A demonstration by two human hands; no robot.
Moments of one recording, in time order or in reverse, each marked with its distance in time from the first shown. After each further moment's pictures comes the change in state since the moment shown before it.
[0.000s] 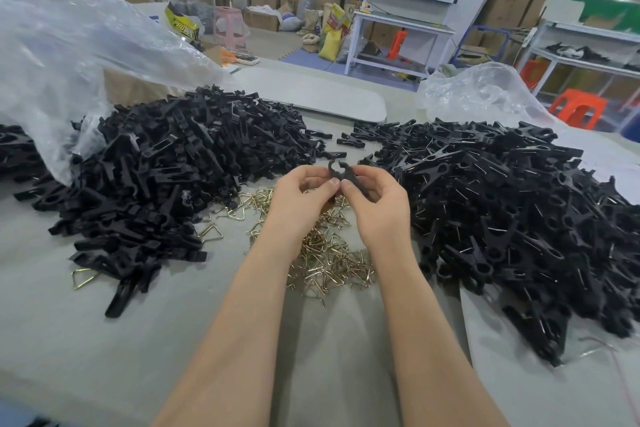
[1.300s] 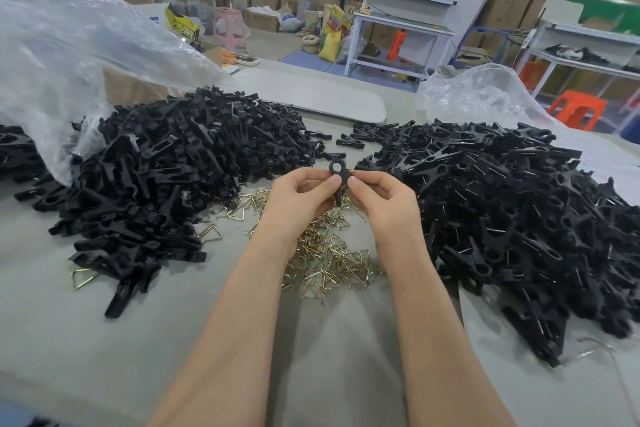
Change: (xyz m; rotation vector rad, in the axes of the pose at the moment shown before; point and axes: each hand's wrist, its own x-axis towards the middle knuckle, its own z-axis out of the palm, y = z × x) left_hand -0.003 0.007 -0.004 -0.078 -0.036 -0.066; right_hand 0.003 -0.004 -0.011 0.243 -0.057 0.128
